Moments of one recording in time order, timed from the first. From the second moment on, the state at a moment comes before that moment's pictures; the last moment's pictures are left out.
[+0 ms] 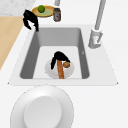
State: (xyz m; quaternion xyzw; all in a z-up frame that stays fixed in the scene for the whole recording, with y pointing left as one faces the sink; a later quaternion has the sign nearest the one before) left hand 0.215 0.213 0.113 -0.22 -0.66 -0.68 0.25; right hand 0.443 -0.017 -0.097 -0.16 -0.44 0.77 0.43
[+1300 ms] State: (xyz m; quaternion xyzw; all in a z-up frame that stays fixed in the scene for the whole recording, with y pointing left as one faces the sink) left hand 0.215 0.213 0.113 -0.22 -0.66 -0.68 0.25; right hand 0.442 -0.022 -0.059 -0.15 -0.49 0.74 0.44
